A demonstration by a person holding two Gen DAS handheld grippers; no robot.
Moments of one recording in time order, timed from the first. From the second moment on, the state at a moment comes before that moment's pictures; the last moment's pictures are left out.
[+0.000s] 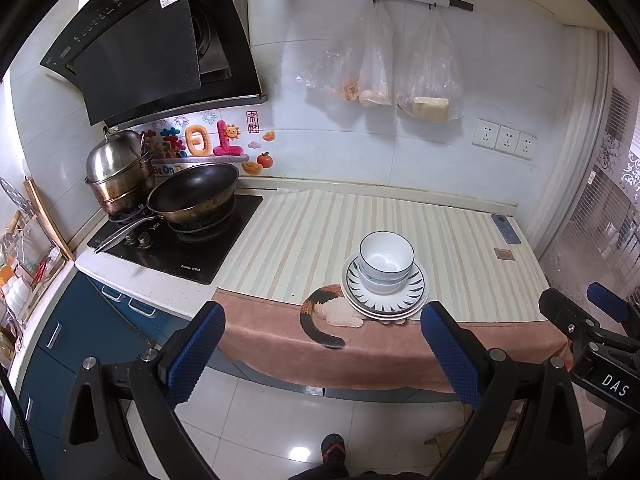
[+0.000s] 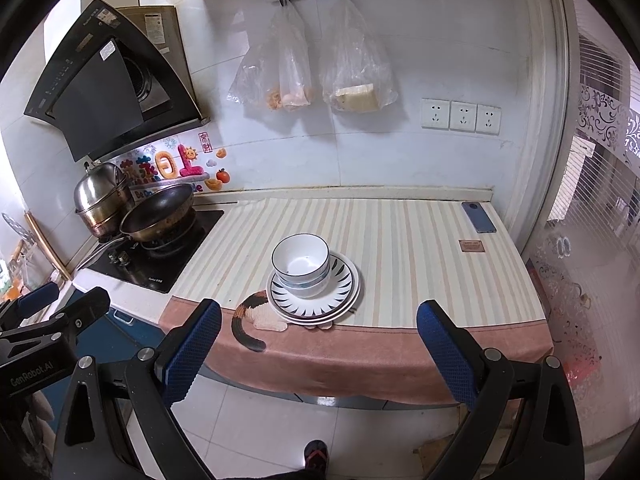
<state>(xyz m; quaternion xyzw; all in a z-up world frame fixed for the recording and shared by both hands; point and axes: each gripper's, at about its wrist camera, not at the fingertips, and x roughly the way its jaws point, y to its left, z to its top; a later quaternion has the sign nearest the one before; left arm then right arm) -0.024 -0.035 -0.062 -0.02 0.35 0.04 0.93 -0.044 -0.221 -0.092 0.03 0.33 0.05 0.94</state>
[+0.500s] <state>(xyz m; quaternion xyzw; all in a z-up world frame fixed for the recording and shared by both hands) -0.017 -0.035 -0.062 -0.02 0.35 0.04 0.93 -0.036 -0.220 -0.096 0.03 0.33 0.04 0.94</state>
